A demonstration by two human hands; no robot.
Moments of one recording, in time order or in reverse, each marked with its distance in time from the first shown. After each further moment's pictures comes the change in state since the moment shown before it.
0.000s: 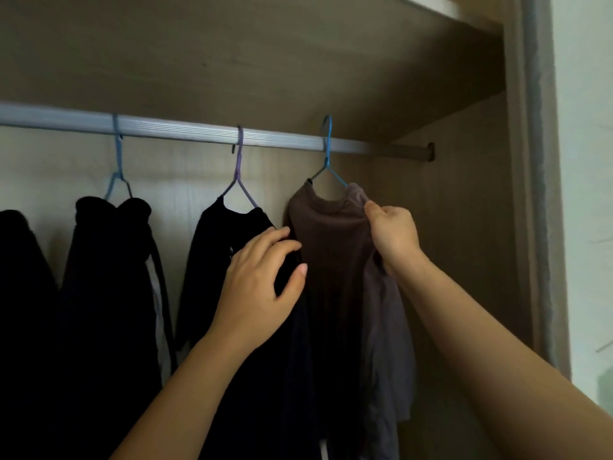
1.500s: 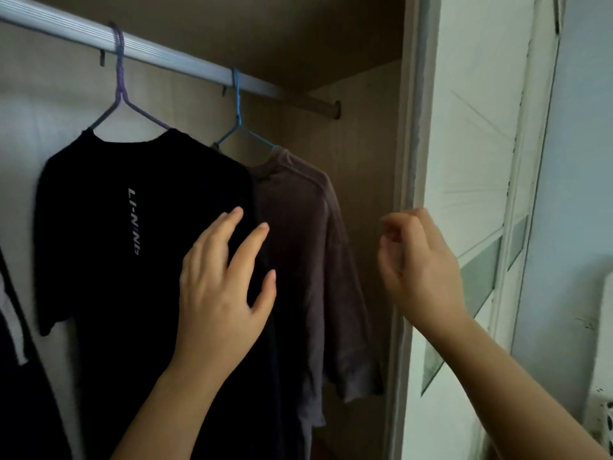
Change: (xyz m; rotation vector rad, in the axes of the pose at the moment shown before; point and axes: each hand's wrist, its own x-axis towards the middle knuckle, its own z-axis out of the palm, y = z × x) left_hand -0.059 0.081 0.058 -0.077 0.169 0.140; right_hand -0.114 0.042 -0.169 -0.972 0.215 -0.715
